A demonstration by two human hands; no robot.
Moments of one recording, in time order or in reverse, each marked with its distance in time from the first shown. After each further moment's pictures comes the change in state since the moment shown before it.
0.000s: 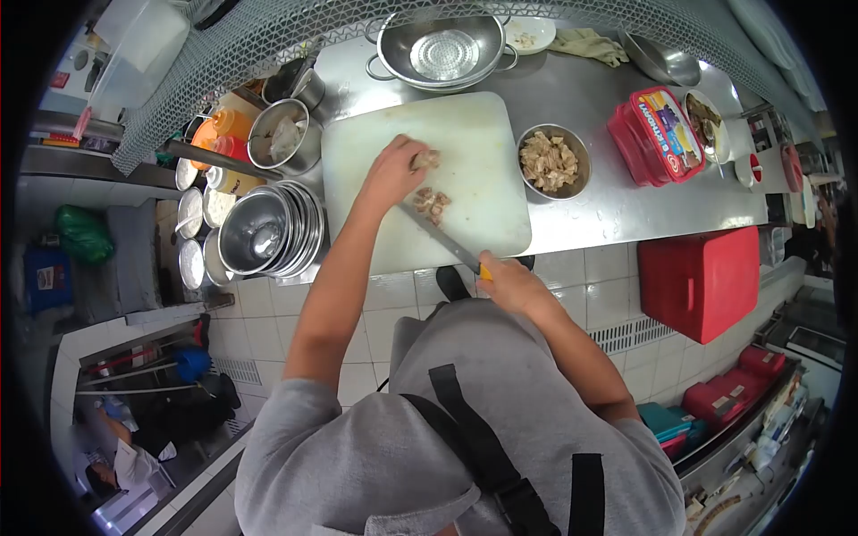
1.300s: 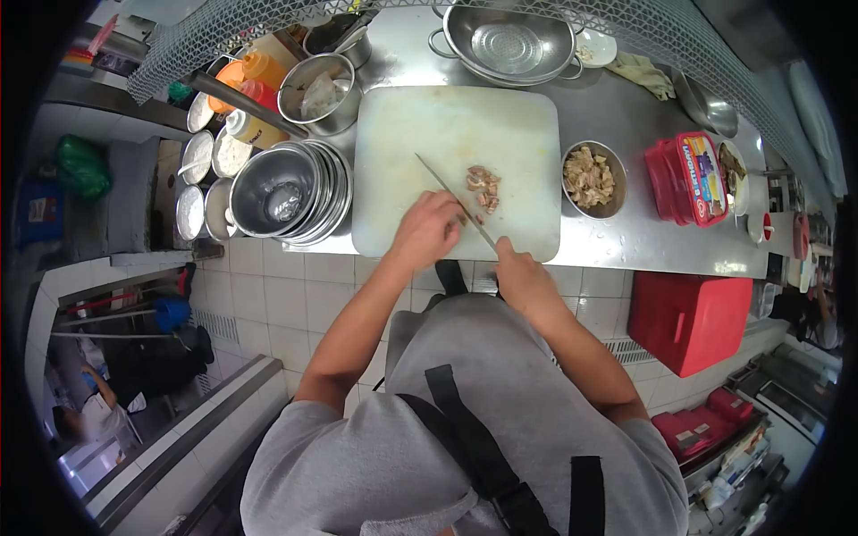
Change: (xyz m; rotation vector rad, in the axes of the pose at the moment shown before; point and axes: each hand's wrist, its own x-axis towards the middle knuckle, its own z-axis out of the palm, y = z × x) left_hand -0.107 0.024 0.032 -0.104 0.251 0.012; right_hand 0.025 -0.037 0.004 -0.203 0.115 0.085
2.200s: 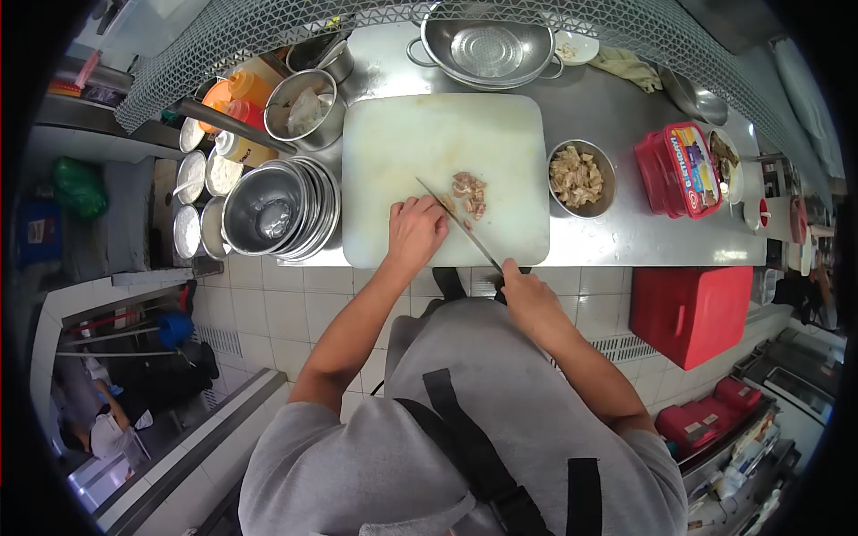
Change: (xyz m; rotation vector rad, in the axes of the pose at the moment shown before) left_hand 0.009 -0.009 0.023 0.318 0.050 -0.046; right_hand -0.025 0.030 0.005 0.020 -0.036 0.023
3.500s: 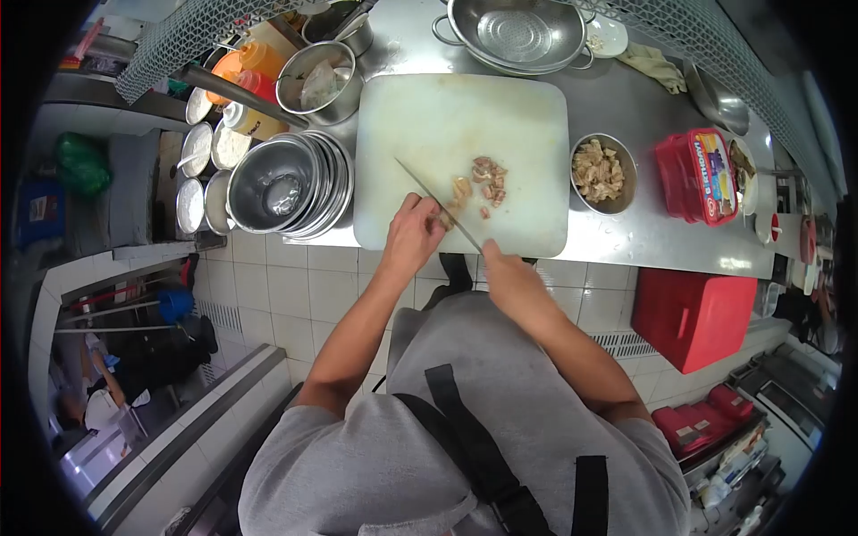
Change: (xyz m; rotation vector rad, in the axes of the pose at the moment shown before) left_hand -0.035 -0.009 -0.016 -0.418 -0.008 -0.301; right_hand 0.030 -0.042 0.013 0.047 0.002 -0.135
